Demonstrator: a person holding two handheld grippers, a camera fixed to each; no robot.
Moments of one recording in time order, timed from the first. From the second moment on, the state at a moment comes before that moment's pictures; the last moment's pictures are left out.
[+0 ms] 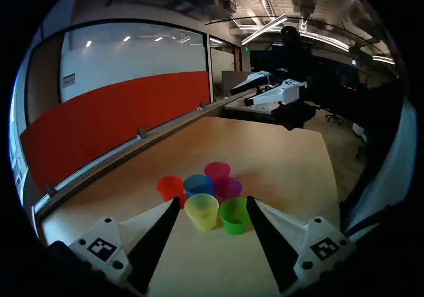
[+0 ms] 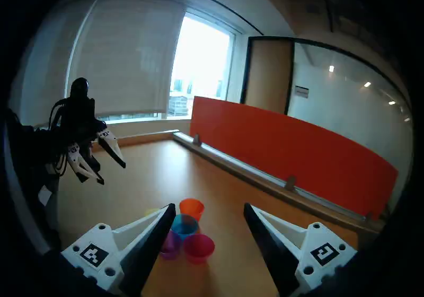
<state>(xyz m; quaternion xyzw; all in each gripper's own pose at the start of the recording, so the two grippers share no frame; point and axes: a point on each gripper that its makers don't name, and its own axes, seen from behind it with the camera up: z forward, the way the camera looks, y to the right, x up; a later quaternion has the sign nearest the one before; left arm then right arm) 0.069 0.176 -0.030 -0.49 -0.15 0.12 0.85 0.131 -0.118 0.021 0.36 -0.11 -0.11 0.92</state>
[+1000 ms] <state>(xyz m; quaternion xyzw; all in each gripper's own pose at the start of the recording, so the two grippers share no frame) -0.011 0.196 -0.049 -0.54 -0.22 0.17 0.79 0.101 -0.127 0.040 0.38 -0.14 -0.12 0.91</state>
